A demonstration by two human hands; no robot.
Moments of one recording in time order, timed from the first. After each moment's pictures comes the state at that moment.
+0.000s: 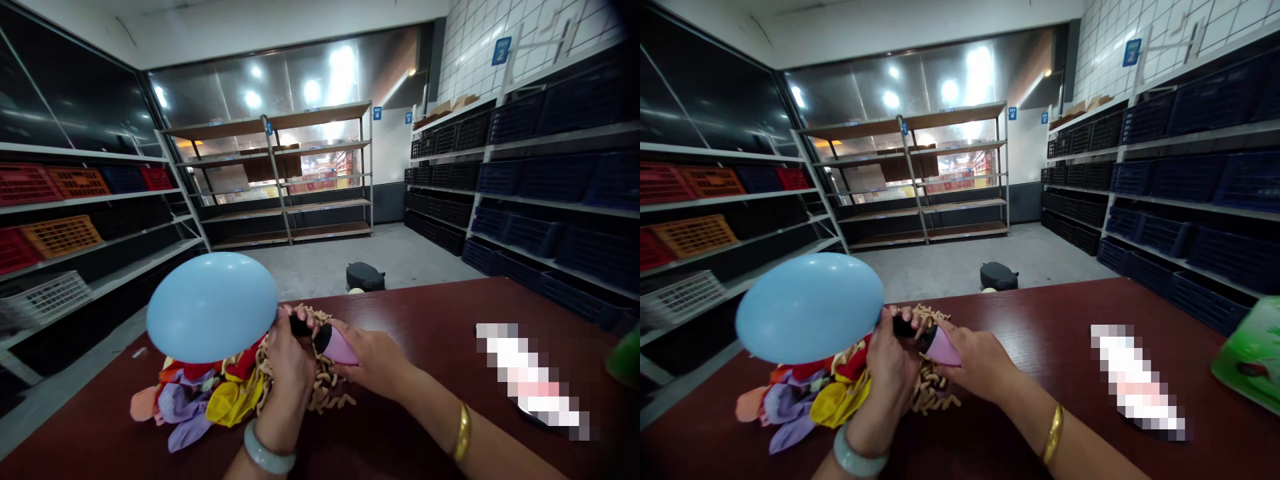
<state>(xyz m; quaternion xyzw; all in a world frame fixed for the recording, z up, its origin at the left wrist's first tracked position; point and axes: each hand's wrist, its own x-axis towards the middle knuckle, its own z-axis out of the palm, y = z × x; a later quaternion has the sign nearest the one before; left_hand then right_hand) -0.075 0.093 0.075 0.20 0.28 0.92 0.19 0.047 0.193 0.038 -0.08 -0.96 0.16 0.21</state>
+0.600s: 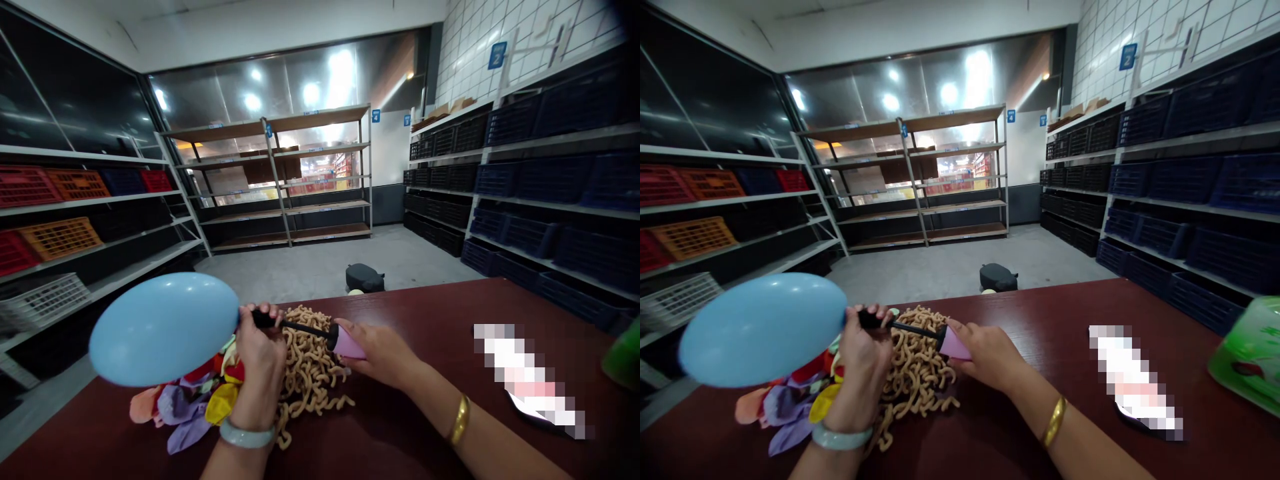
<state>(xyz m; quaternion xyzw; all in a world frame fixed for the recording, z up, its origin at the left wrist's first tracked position) -0.139 0.077 0.076 0.16 0.24 0.95 0.12 0.051 0.212 0.032 -0.09 -0.97 0.12 0.20</state>
